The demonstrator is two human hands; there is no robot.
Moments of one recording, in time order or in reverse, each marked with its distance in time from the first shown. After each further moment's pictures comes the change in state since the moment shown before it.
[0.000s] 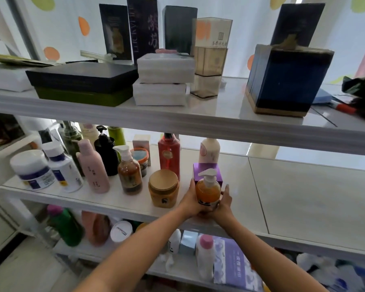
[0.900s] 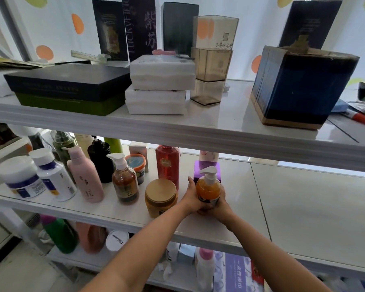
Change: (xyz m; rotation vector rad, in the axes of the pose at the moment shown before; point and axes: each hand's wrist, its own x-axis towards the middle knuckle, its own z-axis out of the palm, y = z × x) left_hand 0.053 0.003 -0.011 0.015 -0.057 -0.155; right_hand 0.057 0.002 -0.005 0.088 -0.170 -0.005
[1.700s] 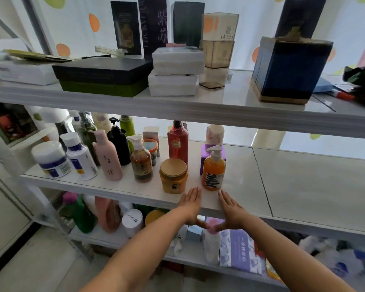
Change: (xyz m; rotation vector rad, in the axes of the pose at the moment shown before) left_hand -0.087 -0.056 0.013 0.919 -0.168 0.027; right_hand -0.096 0.015 -0.003 -0.871 -0.320 -0.075
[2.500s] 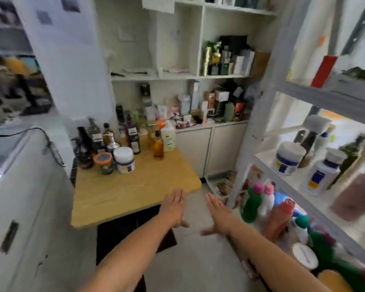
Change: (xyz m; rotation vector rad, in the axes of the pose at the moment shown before) left_hand -0.483 -0.368 0.118 -0.243 0.248 -1.006; right_hand -0.054 -0.572 0.195 -0.404 -0.230 -1.014
